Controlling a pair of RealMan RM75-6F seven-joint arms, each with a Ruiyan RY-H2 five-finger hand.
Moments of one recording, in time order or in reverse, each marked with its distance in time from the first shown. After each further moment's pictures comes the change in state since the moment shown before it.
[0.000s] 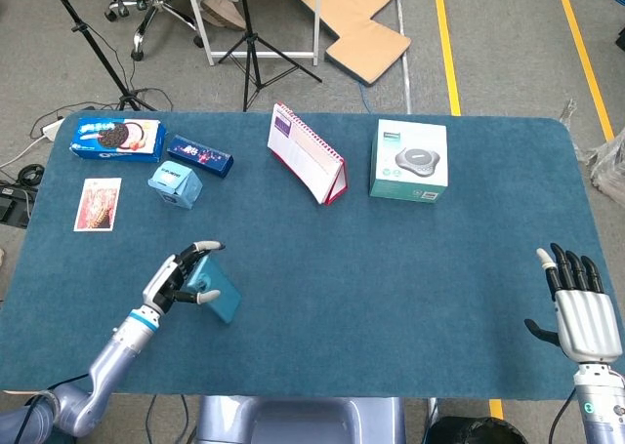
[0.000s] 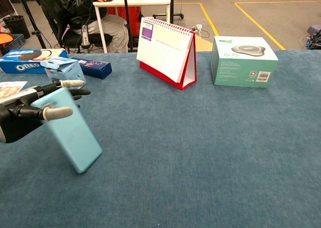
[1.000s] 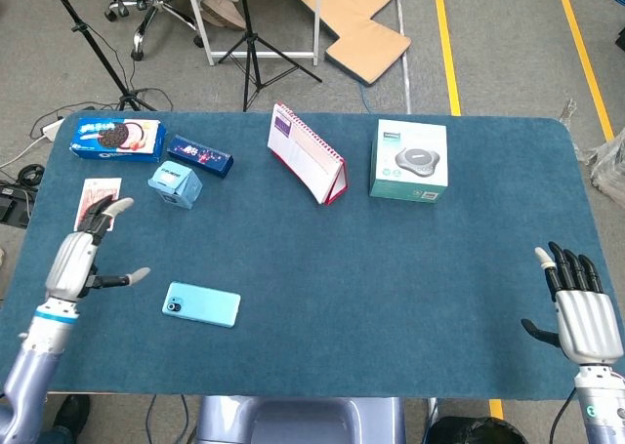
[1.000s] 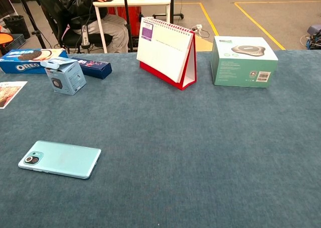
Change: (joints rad) left arm 0.137 0.378 -0.068 -0.371 -0.078 0.309 1.048; right arm -0.006 0.025 -0.003 -0.032 -0.034 0.016 0.056
